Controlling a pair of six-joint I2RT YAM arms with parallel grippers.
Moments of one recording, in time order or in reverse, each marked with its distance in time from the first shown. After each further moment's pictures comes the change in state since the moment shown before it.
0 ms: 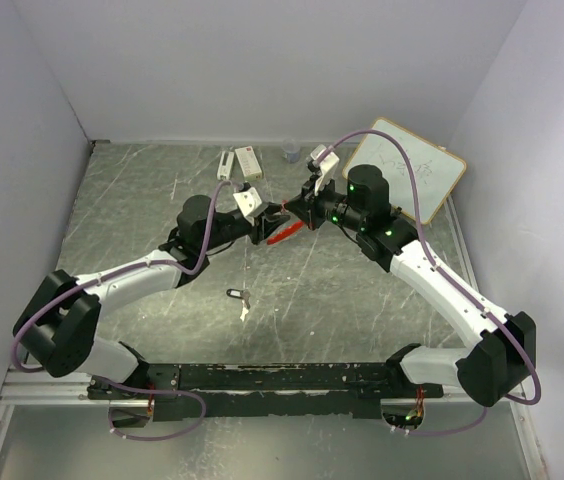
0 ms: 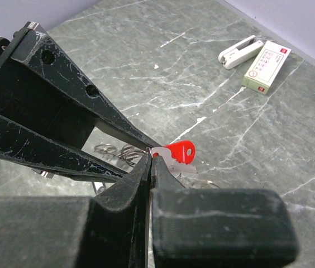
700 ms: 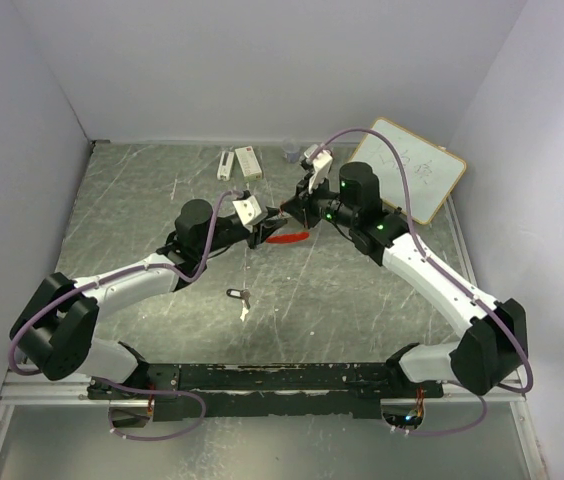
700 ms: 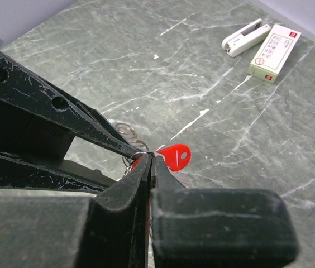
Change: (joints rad) left arm 0.001 -0.024 -0.040 0.002 0.023 0.078; right arm 0.001 0.062 0.015 -0.001 0.007 0.017
